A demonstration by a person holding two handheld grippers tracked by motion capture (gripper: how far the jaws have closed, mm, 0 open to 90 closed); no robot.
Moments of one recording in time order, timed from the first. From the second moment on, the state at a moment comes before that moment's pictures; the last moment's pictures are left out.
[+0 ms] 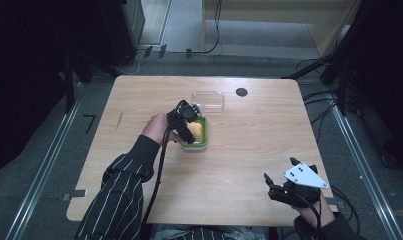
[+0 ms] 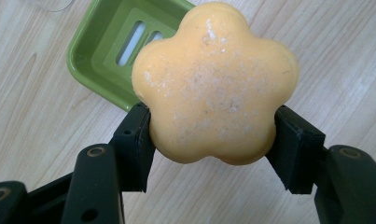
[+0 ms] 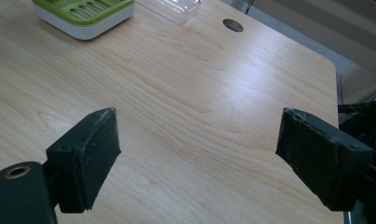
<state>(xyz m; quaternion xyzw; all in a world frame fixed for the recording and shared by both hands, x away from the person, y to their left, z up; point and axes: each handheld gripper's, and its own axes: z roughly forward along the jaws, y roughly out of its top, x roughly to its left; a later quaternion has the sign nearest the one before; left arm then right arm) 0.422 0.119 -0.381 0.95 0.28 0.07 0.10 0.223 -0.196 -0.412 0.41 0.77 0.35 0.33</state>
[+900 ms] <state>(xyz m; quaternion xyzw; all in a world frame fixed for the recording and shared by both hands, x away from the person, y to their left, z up) 0.444 0.114 -0.402 0.95 0.29 0.09 0.09 0.222 -0.197 -0.412 0.42 0.77 0.35 0.33</state>
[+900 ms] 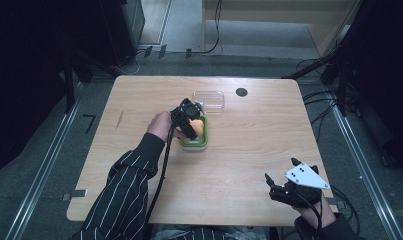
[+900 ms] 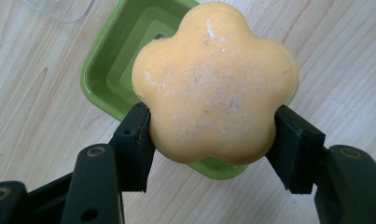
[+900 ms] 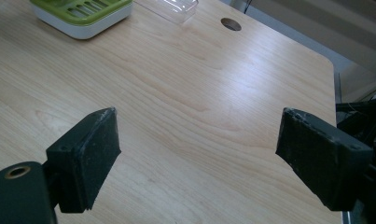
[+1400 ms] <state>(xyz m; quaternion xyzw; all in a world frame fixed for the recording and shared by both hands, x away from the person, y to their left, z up) 0.454 0.111 -0.422 0.95 0.28 0.10 0.07 0.222 -0.198 -0.412 0.42 0.77 0.35 0.33</state>
